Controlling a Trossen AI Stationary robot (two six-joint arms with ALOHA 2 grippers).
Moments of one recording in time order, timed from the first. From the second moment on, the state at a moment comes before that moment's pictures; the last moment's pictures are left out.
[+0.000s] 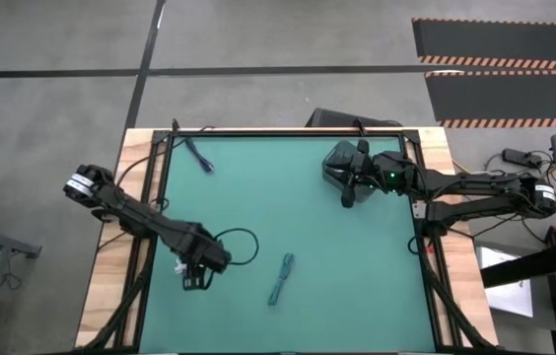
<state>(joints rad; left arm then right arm) -0.45 1.49 0.99 -1.13 0.14 -0.60 -0.27 1.02 0.56 0.23 0.07 -0.06</state>
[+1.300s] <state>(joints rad) -0.47 1.49 0.74 -0.89 0.12 -0.65 -0.27 1.02 0.56 0.22 0.07 -0.06</state>
